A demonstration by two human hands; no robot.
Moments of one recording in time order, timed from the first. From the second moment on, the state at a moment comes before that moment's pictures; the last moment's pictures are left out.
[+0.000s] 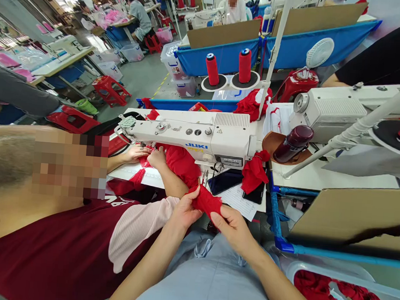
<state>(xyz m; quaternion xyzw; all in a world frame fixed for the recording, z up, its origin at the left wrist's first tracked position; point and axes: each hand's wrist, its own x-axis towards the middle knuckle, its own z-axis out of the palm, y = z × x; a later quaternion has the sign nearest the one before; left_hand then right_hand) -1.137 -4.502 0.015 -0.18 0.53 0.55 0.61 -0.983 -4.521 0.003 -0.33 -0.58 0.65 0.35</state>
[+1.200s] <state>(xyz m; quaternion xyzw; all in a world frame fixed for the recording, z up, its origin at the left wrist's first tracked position) -1.133 -4.516 0.039 -0.16 0.52 0.56 0.63 -0.983 -4.508 0.009 -0.44 -0.36 0.67 0.47</state>
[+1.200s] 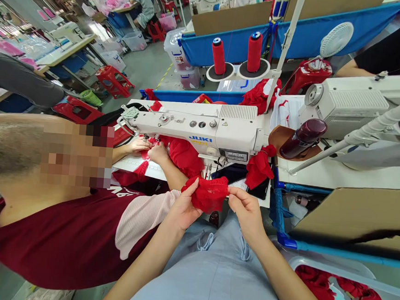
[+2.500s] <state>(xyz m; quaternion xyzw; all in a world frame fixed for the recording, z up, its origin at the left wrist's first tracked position) -1.133 -4.530 0.053 -0.13 0.55 0.59 0.58 -0.992 -4.512 0.023 -0.46 -0.39 0.66 0.46</state>
